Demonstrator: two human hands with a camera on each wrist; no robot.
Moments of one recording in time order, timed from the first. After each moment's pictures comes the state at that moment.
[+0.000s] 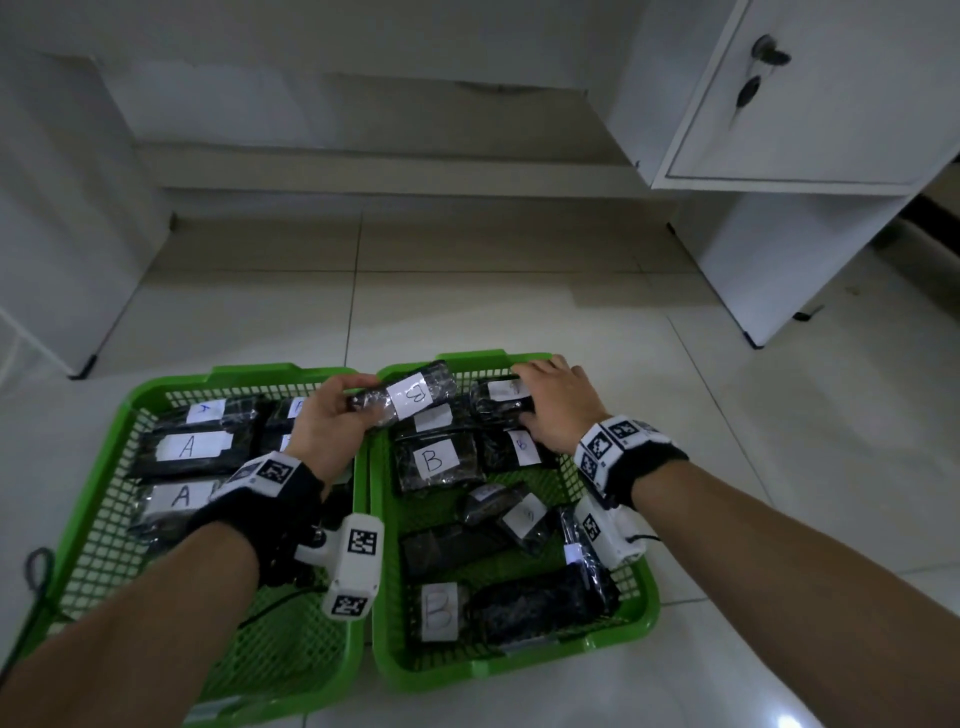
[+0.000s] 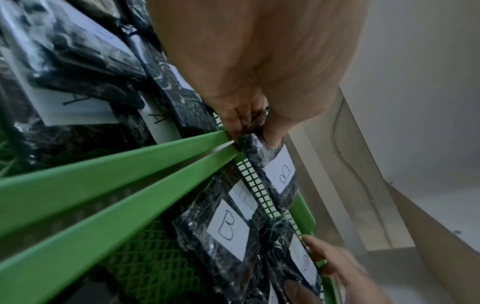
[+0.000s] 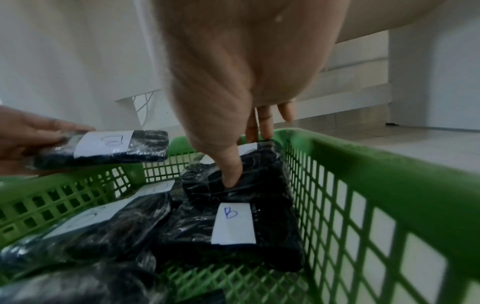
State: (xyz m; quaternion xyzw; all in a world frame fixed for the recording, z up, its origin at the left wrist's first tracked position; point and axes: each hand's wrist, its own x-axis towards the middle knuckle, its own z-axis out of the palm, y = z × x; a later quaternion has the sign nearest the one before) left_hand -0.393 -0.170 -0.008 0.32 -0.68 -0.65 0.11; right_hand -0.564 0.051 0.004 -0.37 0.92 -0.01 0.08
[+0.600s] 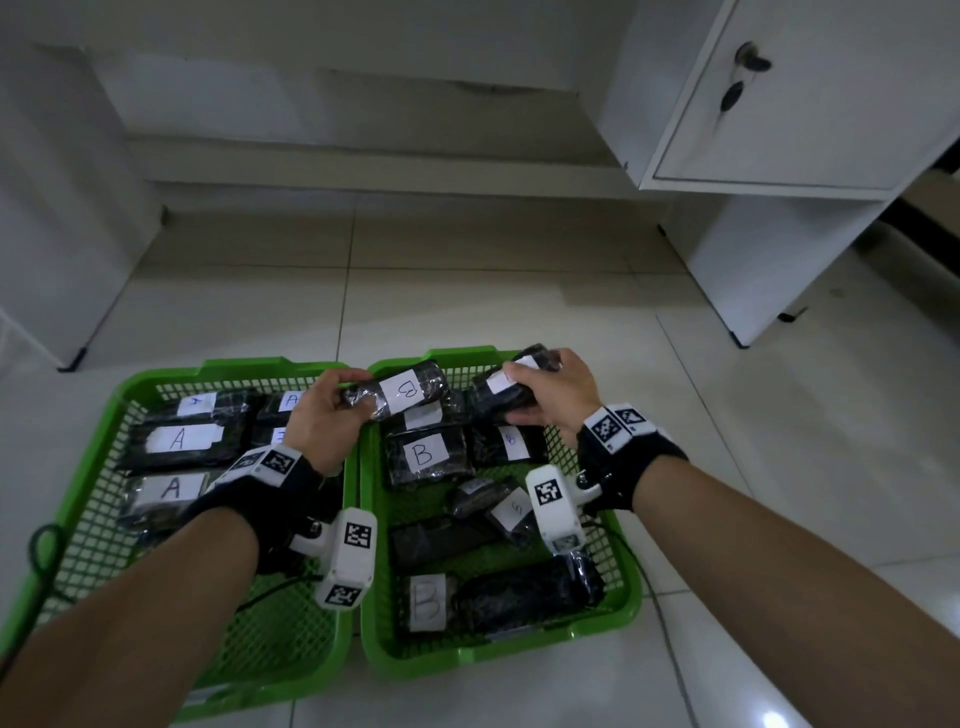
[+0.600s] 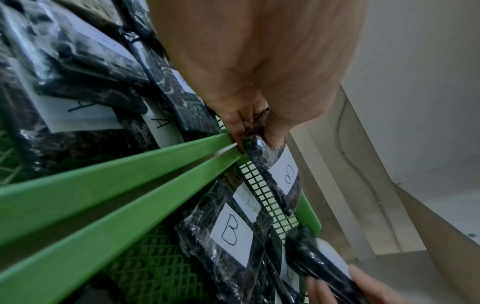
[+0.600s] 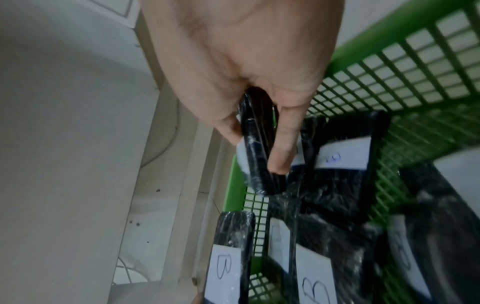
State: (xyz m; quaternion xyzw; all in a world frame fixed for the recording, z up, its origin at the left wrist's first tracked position) left_hand -0.391 -0.165 -0.007 0.31 -0.75 -0.58 0.11; right_hand -0.552 0.051 0.027 0.04 0.76 -0.59 0.25
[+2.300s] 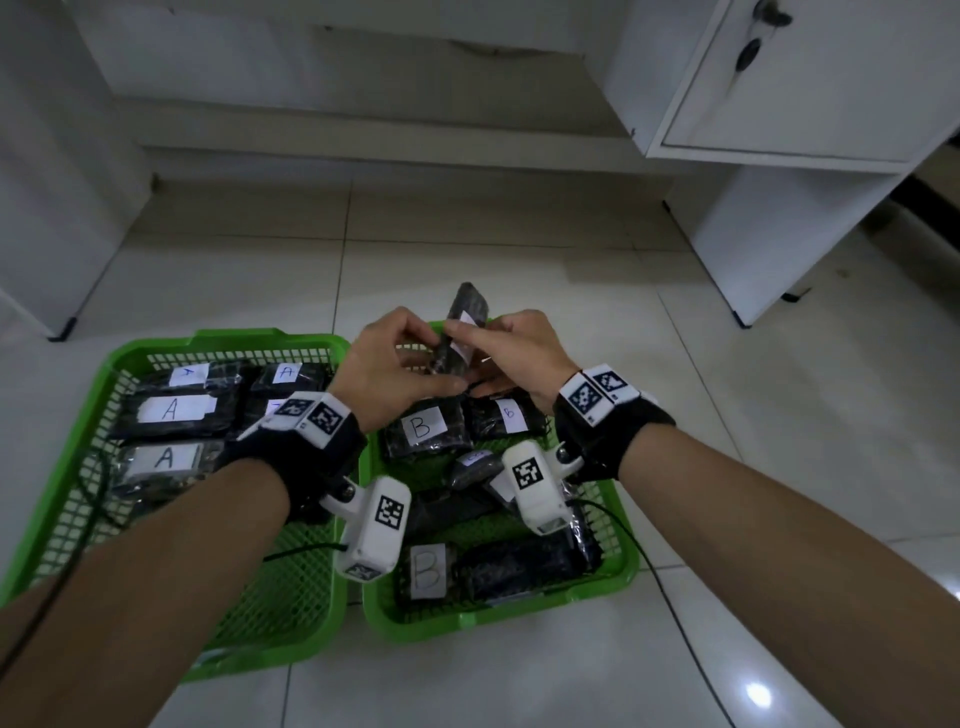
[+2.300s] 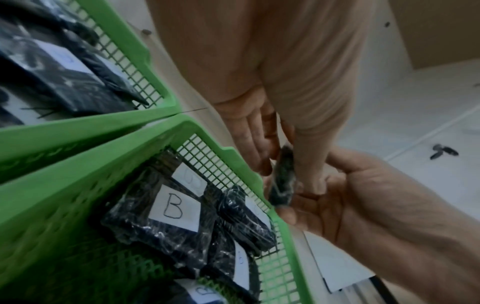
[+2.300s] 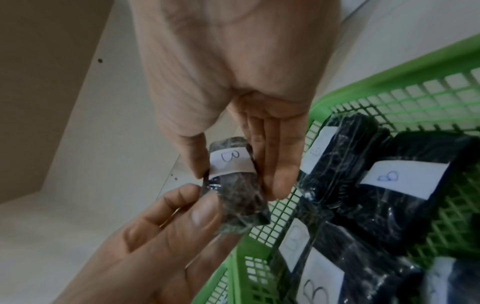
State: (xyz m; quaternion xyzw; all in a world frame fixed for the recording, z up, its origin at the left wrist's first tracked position) left_hand -0.414 -0.119 0.043 0.17 -0.78 -0.59 0.09; right_hand -0.525 0.023 0.060 -0.10 0.78 -0.54 0.30
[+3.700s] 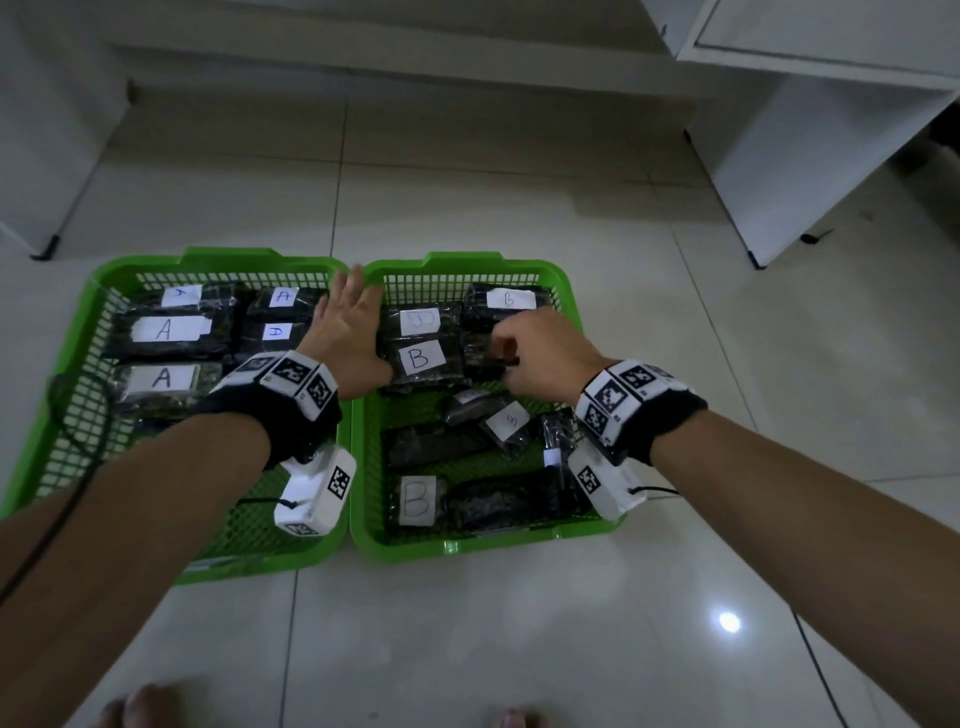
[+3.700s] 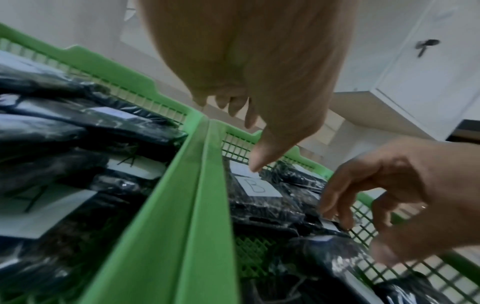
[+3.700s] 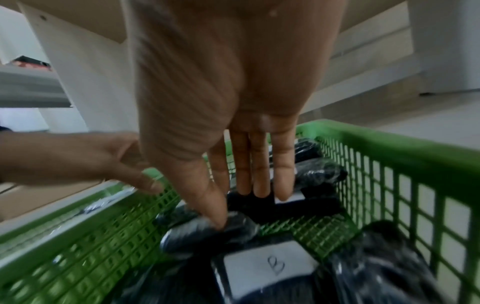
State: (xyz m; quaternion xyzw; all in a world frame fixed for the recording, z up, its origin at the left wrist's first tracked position) left_hand -0.389 -0.145 -0.004 0.17 -0.96 -0.23 -0.07; right_hand -0.503 0.068 0.018 -0.39 0.90 -0.07 0.17
